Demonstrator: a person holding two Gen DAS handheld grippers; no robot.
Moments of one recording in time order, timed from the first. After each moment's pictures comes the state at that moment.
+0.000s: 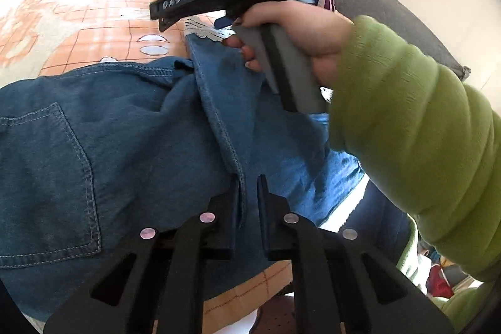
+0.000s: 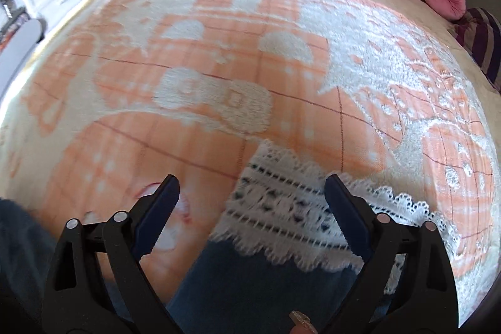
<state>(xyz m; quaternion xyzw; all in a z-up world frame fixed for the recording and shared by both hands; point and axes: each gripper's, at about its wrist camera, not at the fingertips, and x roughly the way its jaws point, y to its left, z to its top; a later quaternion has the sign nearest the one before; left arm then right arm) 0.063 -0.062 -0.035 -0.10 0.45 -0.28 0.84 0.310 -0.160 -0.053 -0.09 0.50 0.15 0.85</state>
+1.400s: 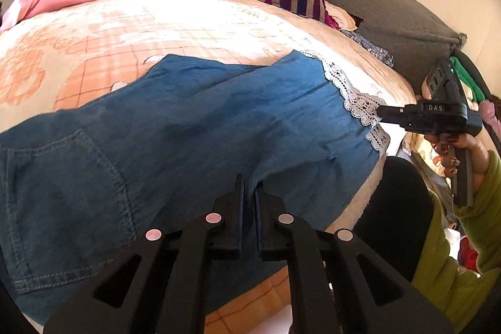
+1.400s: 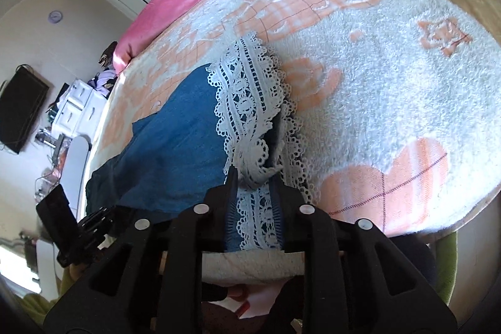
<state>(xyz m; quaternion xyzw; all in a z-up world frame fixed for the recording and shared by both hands) 0.057 -0.046 -0.033 -0.02 0.42 -0.28 0.86 0.073 -0.431 -0.044 0.26 0.48 0.14 0.83</state>
